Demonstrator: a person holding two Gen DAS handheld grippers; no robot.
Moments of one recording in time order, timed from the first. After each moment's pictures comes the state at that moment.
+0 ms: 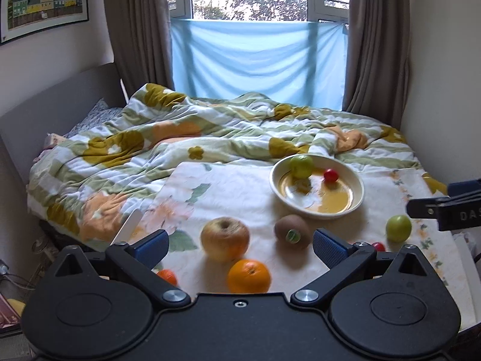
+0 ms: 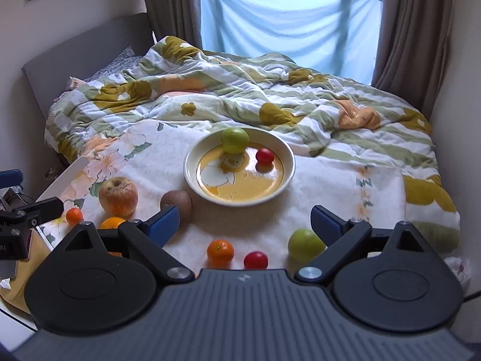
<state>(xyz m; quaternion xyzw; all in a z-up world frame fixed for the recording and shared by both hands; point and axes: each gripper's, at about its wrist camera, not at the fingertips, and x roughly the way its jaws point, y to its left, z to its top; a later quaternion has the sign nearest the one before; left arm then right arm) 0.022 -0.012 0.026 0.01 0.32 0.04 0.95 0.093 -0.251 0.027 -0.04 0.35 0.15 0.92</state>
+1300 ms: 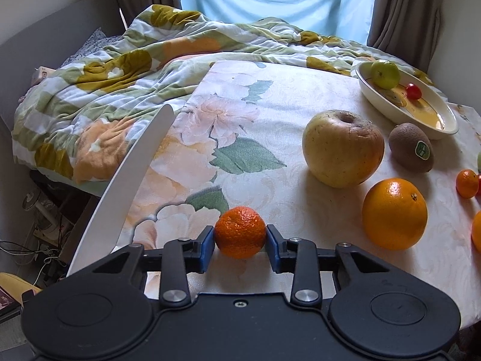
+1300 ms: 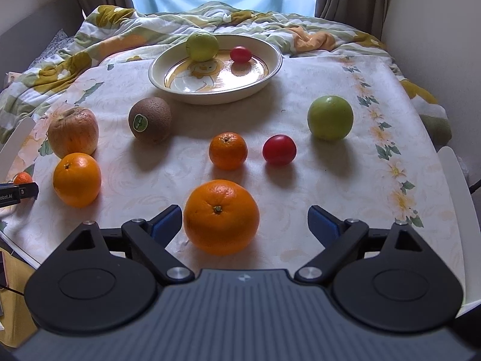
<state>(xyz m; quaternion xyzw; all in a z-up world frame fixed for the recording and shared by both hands) 0.086 0.104 -0.107 0.00 0.44 0.04 0.90 0.064 -0.193 -0.095 0.02 0.43 0.01 0.90</state>
